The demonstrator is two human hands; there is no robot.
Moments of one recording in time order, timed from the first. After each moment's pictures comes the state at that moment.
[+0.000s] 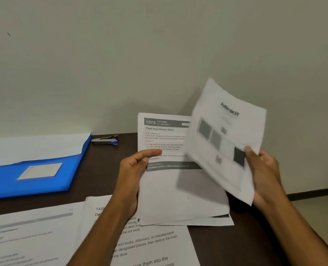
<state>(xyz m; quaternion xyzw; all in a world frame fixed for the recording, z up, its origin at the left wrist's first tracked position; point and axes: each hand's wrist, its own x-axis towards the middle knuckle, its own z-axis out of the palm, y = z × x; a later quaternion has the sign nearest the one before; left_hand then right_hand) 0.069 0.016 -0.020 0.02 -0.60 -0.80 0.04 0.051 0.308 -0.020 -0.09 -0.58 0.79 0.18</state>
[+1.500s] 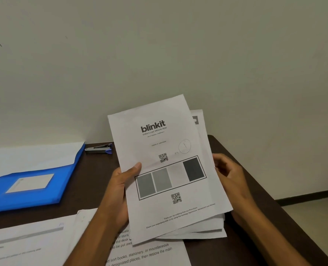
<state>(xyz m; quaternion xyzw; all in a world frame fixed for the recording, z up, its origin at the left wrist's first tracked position) 0.076 0.009 -0.016 0.05 -0.41 -0.91 -0.07 0.057 0.269 -0.026 0.03 -0.74 0.65 0.14</state>
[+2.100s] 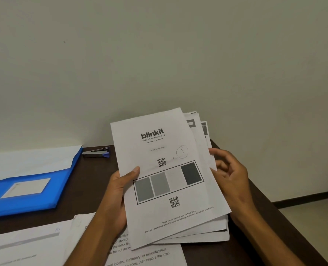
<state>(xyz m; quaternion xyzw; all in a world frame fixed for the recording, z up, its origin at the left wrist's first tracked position) 0.074 0.009 -0.019 0.04 -0.45 -0.89 -0.07 0.057 0.272 -0.021 0.04 -0.72 0.67 0.20</state>
